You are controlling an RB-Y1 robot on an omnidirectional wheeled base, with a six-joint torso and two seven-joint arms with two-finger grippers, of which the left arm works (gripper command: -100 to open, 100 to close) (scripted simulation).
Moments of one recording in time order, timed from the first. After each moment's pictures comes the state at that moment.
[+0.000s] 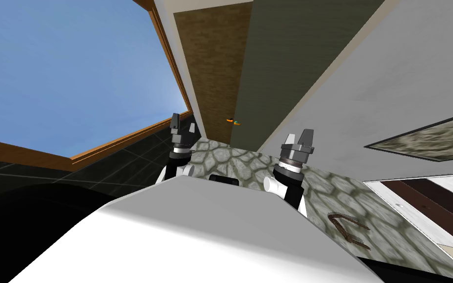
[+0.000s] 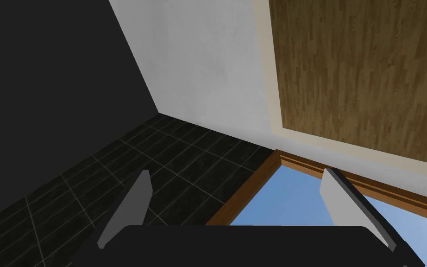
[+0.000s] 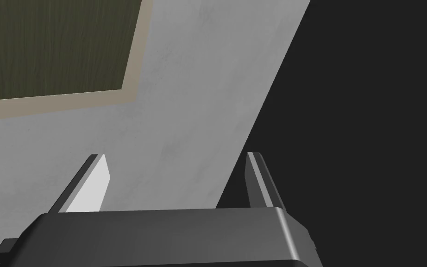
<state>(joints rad) 0.54 0.03 -0.07 -2.37 -0.11 -0.47 0.08</state>
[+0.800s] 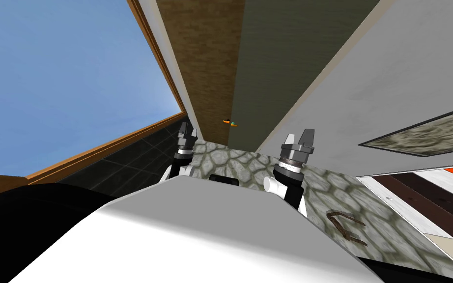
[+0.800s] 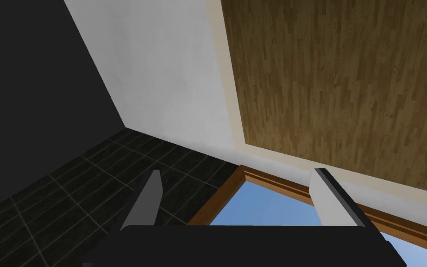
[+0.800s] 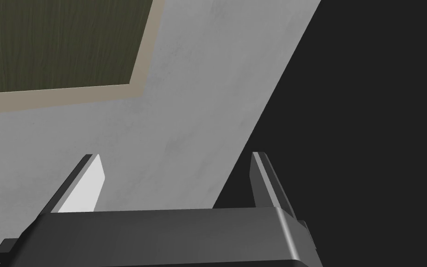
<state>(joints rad) 0.52 0.06 -0.03 -2.22 -0.09 -0.51 0.10</state>
